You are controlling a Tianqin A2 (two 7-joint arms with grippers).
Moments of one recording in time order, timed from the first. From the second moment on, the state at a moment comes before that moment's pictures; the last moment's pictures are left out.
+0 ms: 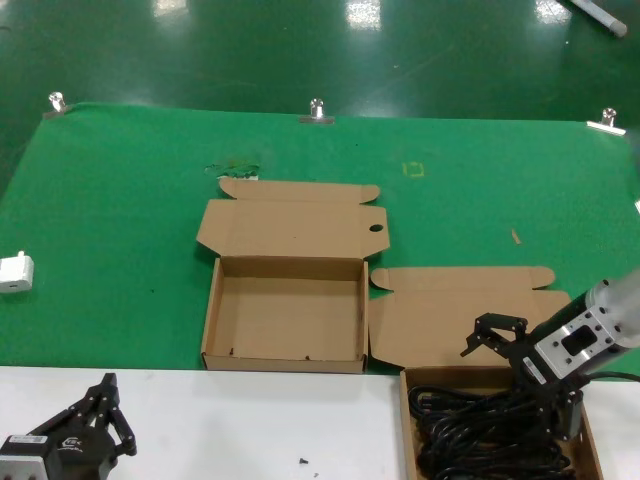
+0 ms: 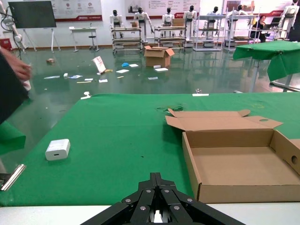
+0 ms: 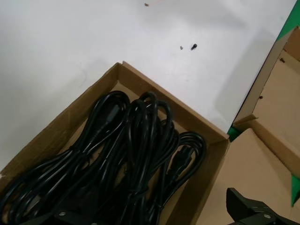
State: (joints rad) left arm 0.21 -0.30 1.60 -1.60 -1.80 0.00 0.00; right arm 1.17 0.37 -2.33 0.37 1.25 -1.25 -0.83
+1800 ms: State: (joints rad) left arm 0.21 -0.30 1.60 -1.60 -1.80 0.00 0.00; right arm 1.07 0.46 -2.30 0.61 1.27 -1.32 -0.68
